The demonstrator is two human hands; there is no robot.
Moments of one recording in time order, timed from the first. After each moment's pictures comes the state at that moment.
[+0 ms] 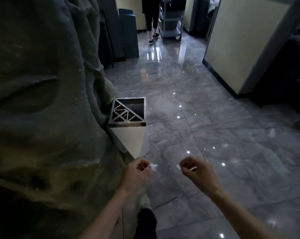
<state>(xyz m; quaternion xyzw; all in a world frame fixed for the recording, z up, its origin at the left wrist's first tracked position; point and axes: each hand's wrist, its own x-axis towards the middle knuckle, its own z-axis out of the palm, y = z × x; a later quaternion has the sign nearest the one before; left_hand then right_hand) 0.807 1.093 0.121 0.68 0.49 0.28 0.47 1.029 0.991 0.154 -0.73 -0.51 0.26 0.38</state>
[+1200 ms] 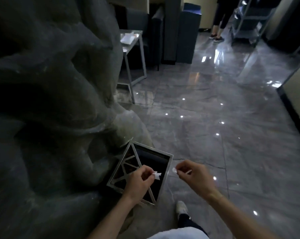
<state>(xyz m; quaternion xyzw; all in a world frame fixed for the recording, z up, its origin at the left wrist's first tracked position) 0.943 1.523 0.099 0.58 0.63 0.29 0.43 1.166 1.539 0.120 -0.62 -0.65 0.33 0.29</state>
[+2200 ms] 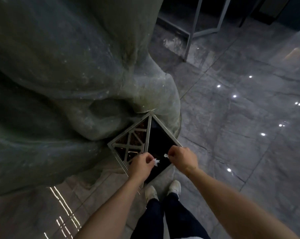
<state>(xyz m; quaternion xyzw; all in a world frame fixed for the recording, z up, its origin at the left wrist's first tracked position) 0.989 1.573 -0.015 0.33 0.85 0.20 0.36 1.131 1.690 -0.010 -0.47 -0.82 0.32 -0.08</state>
